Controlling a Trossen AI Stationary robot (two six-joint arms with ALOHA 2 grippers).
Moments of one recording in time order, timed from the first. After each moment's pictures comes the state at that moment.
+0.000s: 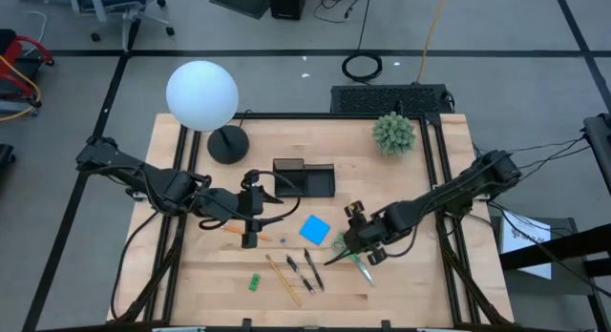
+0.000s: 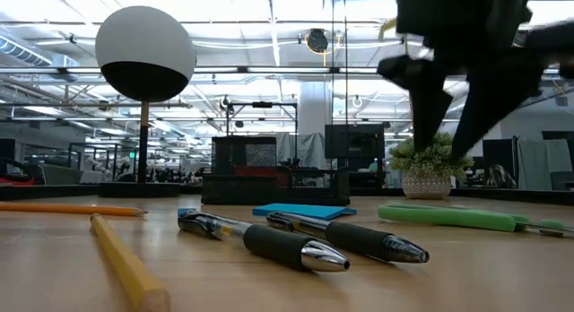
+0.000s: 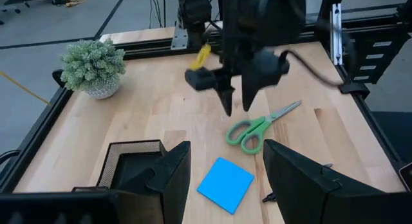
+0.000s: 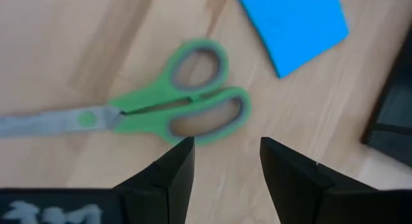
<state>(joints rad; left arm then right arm) -0.38 1.26 1.17 -0.44 -0.38 -0.12 0.39 1.62 1.03 -0.66 0.18 -0.10</state>
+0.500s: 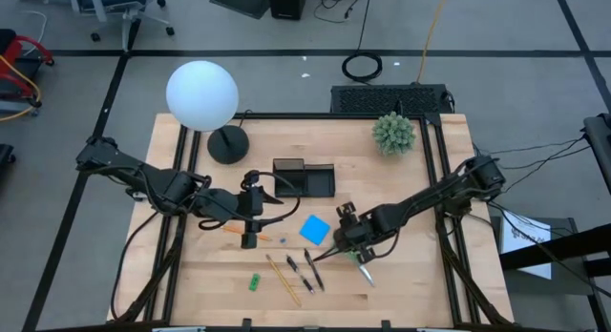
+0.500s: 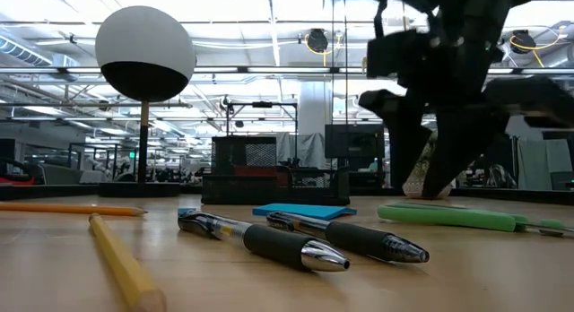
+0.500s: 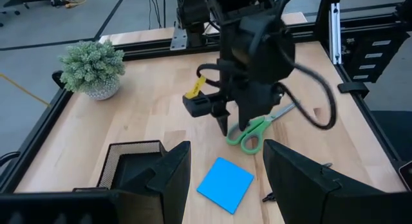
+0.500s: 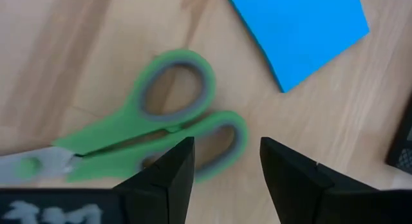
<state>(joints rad) -0.39 1.26 1.17 -0.44 -0.38 -0.11 0.34 1.75 1.03 -0.54 0.18 -0.09</state>
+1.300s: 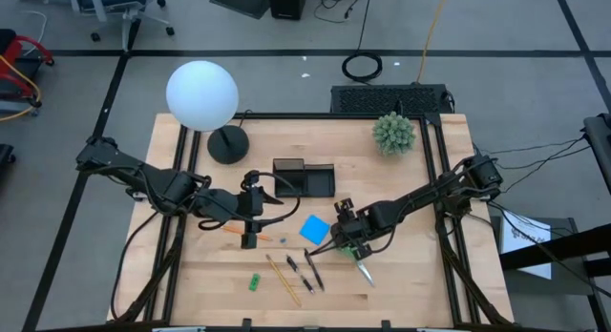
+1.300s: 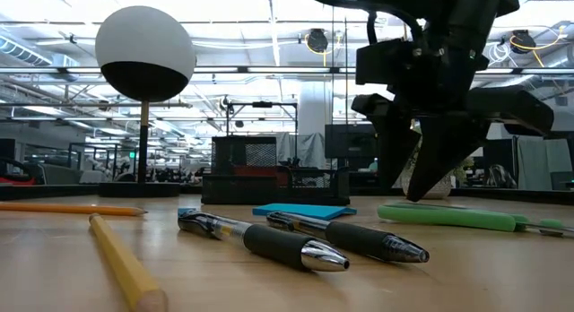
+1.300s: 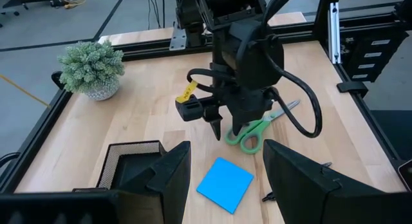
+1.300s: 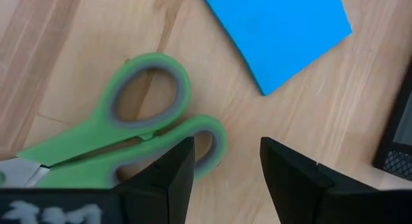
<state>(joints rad) -0.39 1.26 1.17 -0.44 -0.38 -0.11 0.31 1.76 1.03 -0.51 0.18 -0.11</state>
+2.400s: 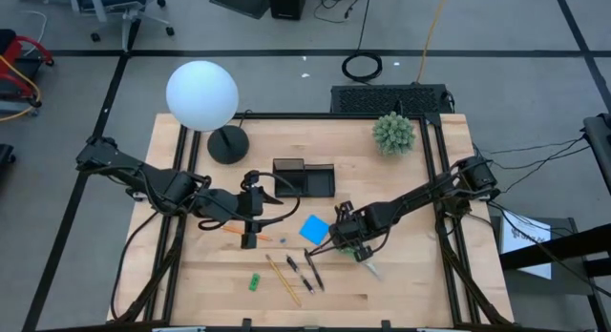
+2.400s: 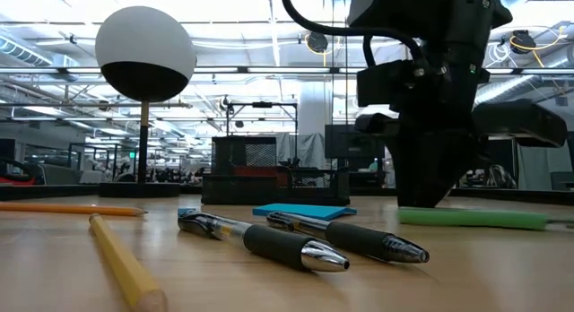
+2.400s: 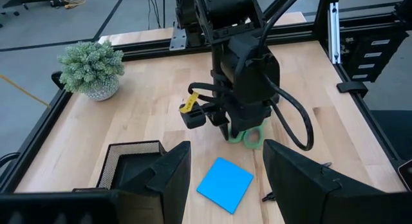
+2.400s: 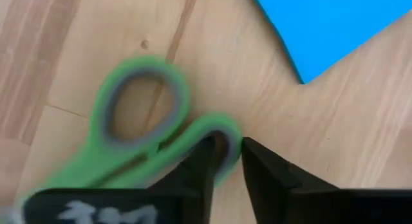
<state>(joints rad) -0.39 1.26 1.17 -0.44 -0.38 -0.11 0.30 1.82 1.03 -0.52 0.10 -0.10</state>
